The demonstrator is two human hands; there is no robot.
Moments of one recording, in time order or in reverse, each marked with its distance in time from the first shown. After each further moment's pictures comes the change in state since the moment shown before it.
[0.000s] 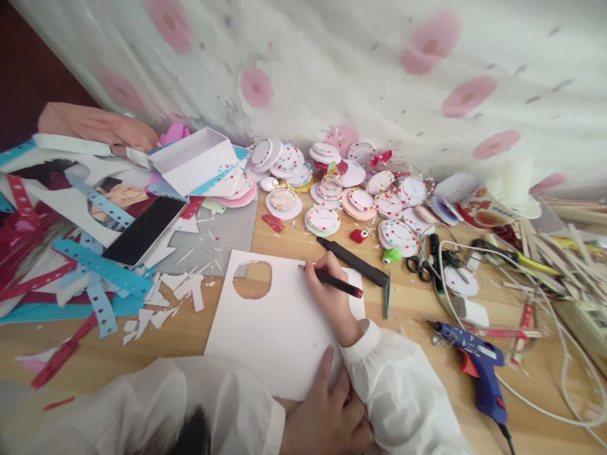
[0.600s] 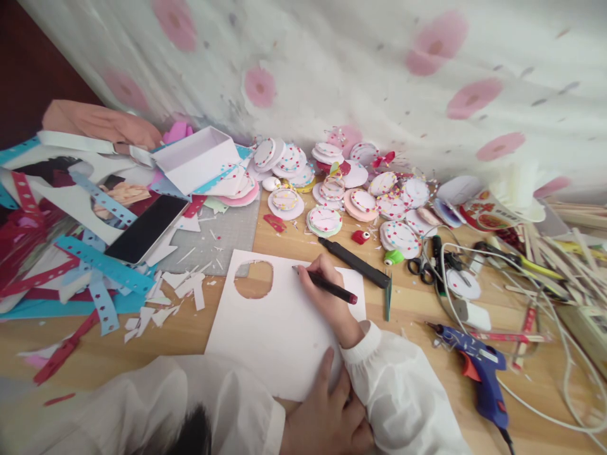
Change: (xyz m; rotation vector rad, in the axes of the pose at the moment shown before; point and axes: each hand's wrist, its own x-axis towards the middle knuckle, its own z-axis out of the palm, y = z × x) left_hand -0.001 0.001 0.002 -0.030 -0.007 -0.020; right_hand -0.003 -0.001 0.002 0.051 -0.140 -0.009
